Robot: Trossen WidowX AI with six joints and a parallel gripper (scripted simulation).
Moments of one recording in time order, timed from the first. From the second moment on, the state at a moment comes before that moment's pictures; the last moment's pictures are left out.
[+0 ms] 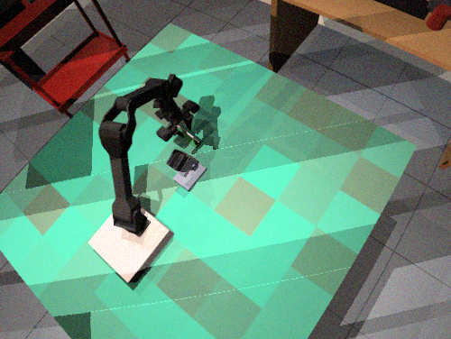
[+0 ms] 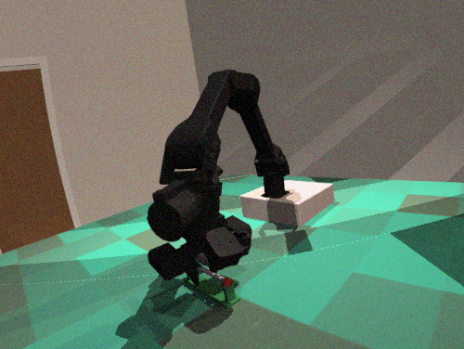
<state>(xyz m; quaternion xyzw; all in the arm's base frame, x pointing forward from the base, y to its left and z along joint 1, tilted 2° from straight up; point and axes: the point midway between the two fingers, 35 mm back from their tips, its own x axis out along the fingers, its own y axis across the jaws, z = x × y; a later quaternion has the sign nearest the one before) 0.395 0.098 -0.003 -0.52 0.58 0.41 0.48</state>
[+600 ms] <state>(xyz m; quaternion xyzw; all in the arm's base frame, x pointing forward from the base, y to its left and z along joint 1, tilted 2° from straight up) 0.393 0.097 -0.014 -0.52 0.58 0.41 0.47</state>
